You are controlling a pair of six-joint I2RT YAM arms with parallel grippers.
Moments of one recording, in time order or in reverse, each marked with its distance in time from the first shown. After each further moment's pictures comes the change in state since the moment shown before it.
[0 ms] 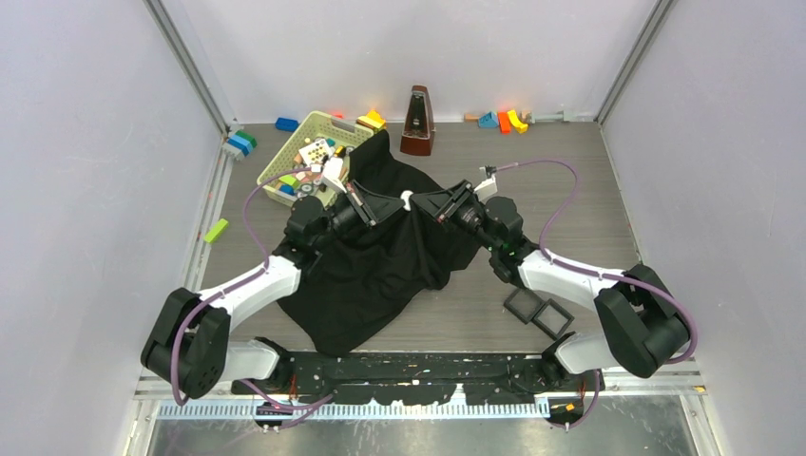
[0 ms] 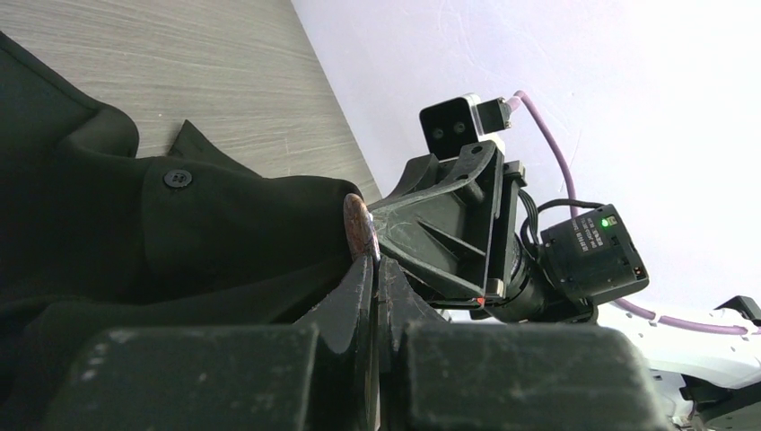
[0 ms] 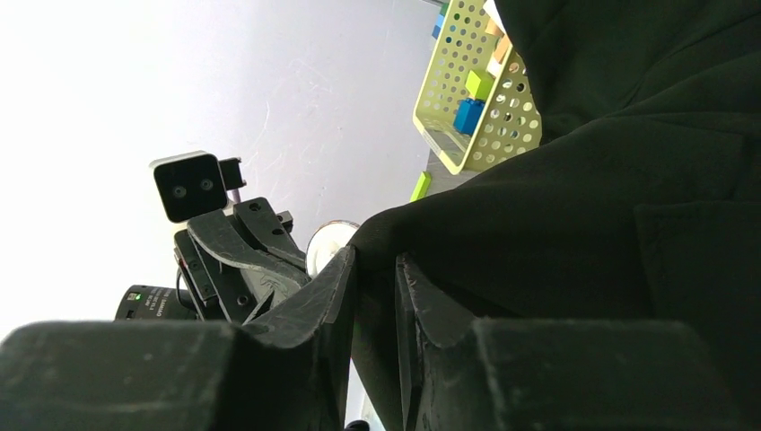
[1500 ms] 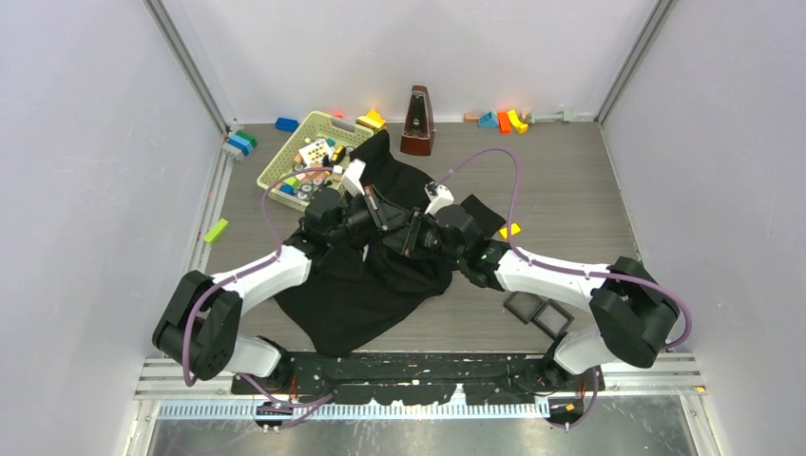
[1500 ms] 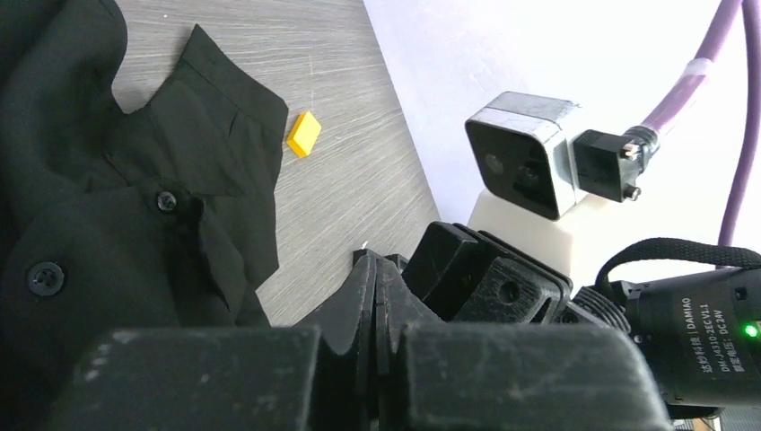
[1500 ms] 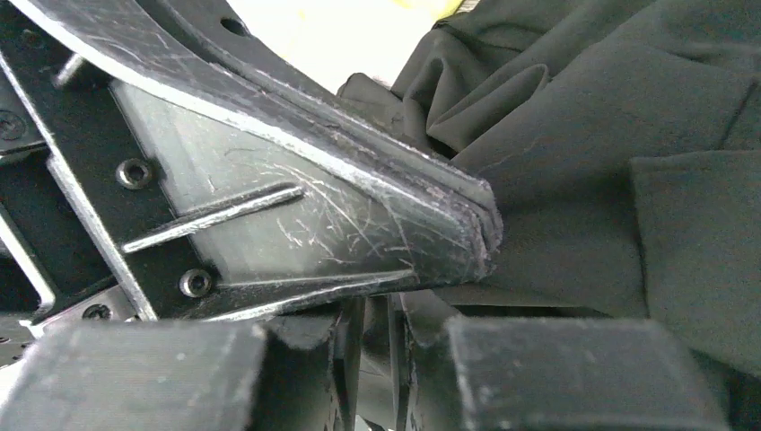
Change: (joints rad) left arm -0.031 0.104 0.077 -0.160 0.077 0.046; right arm 0.229 0.066 0.173 -0.439 0.091 -0.367
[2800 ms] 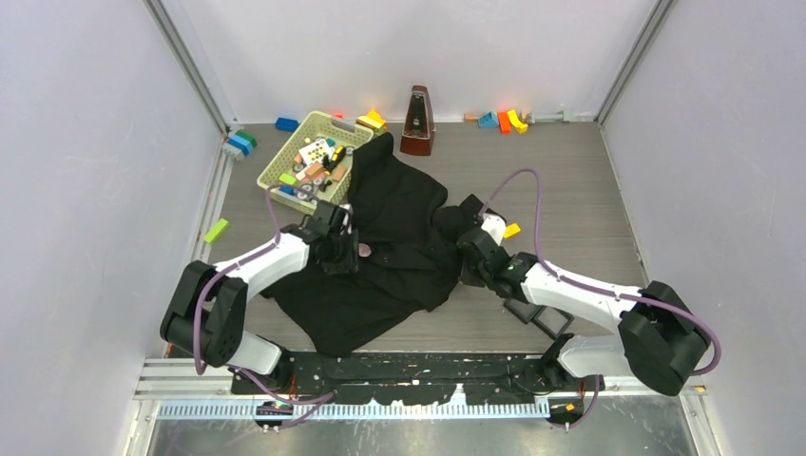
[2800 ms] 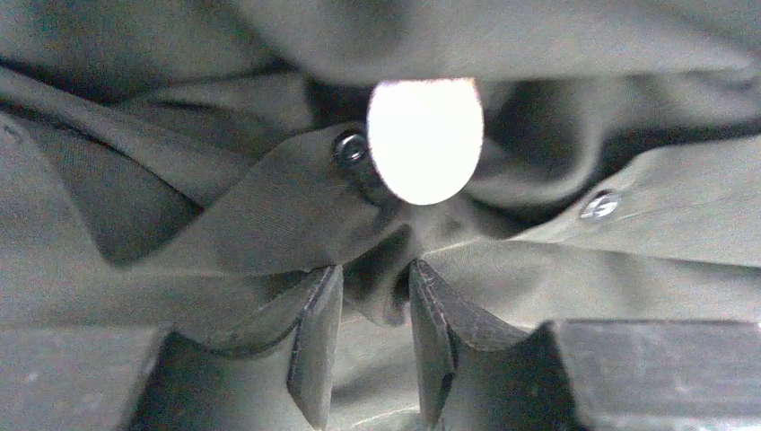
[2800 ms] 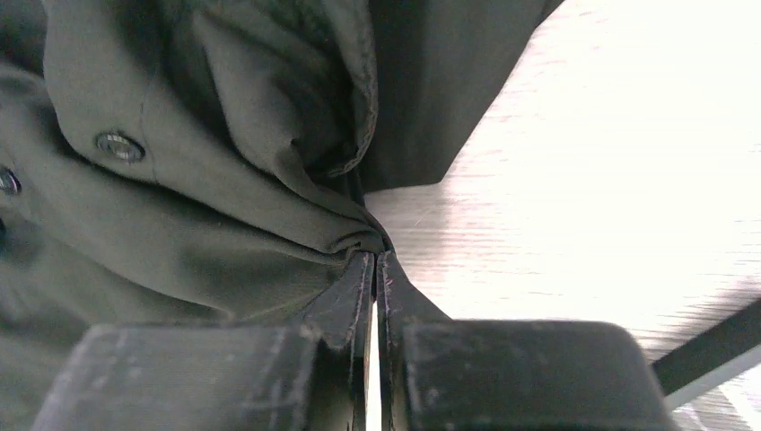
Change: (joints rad) left arm 0.090 0.067 0.102 -0.982 -0.336 0.471; right arm -0.068 -0.183 -0.185 -0.567 0.336 -0.051
